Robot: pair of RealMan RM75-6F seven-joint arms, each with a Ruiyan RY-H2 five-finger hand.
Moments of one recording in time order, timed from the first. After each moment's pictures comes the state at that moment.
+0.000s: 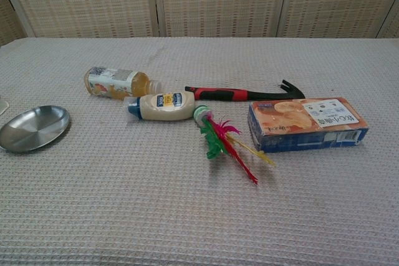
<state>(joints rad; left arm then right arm) -0.21 -1.53 -0.05 -1.10 1.29 1.20 0.32 0.05 -1.11 0.01 -1.66 -1.61 1.53 -0.13</state>
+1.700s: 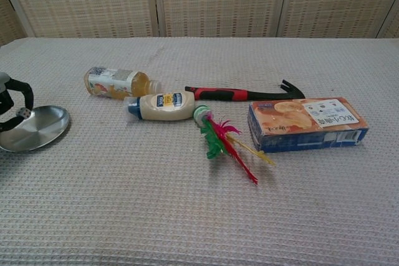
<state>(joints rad) -0.43 -1.52 -0.16 -1.19 1.37 1.12 0.30 0.06 -1.12 0.03 -1.66 -1.57 1.50 -0.14</state>
